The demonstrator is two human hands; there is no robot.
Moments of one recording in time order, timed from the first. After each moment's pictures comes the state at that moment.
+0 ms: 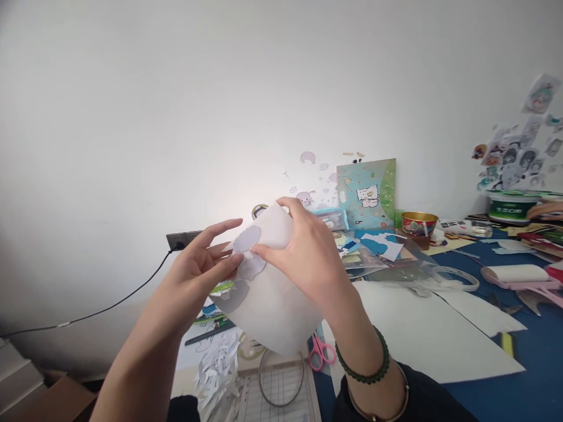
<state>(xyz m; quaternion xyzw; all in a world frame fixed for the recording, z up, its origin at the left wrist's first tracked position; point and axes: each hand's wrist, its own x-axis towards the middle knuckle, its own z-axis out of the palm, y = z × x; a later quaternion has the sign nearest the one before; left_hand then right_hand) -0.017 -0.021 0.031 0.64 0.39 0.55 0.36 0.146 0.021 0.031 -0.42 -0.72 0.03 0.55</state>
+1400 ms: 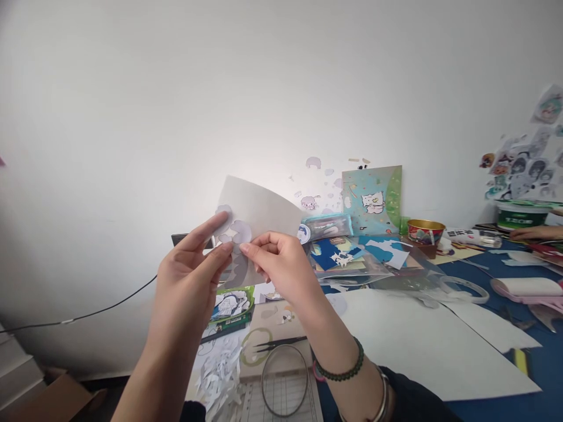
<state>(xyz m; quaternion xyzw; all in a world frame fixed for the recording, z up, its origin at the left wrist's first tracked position) -0.003 -0.022 0.031 0.47 0.37 0.74 0.30 0.108 0.029 0.014 -0.22 -0.63 0.52 0.53</state>
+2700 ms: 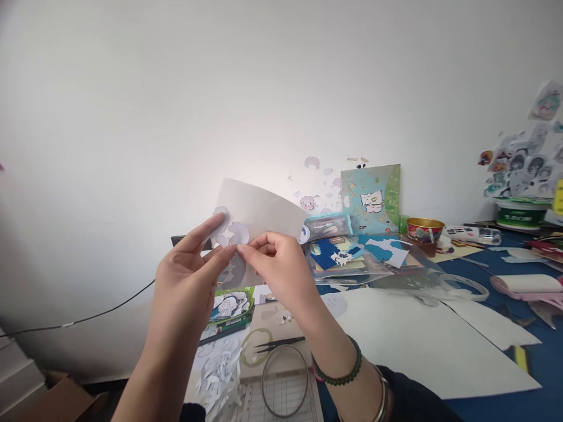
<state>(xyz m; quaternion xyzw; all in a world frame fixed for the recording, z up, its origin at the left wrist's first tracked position) -0.001 -0.024 0.031 0.47 0.39 0.74 0.29 0.107 0.027 0.014 -0.27 -0.65 0.47 0.53</state>
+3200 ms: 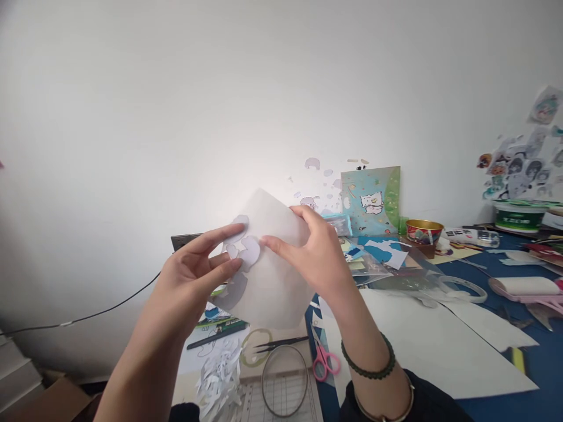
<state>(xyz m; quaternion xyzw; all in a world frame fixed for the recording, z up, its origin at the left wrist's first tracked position) -0.014 -0.030 0.035 0.56 0.38 0.64 0.36 0.147 0.031 0.028 -0.35 -0.69 0.18 0.61</state>
